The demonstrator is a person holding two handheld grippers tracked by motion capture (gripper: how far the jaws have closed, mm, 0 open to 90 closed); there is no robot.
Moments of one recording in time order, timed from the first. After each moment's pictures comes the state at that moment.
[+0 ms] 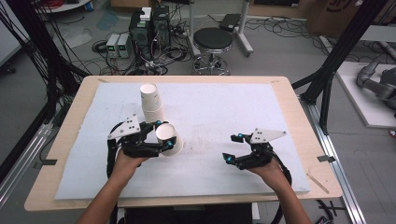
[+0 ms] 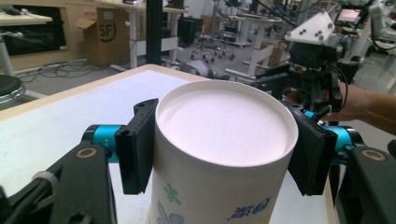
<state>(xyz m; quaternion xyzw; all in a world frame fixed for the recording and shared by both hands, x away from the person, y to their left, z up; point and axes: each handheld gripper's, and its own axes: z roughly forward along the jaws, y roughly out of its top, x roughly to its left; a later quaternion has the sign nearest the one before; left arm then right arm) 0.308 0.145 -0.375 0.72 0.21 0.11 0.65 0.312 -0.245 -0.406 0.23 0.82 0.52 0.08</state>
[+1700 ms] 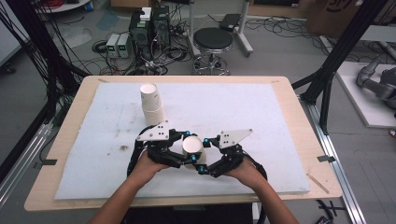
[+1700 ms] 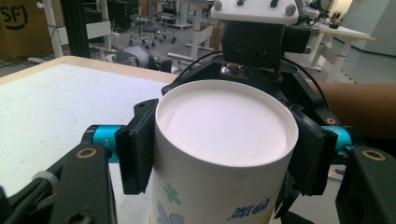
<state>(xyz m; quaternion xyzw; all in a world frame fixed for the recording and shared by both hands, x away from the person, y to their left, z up) 0.307 0.085 -0.379 0.75 0.12 0.02 0.65 0.309 -0.164 -0.400 0.11 0.83 0.55 0.00</state>
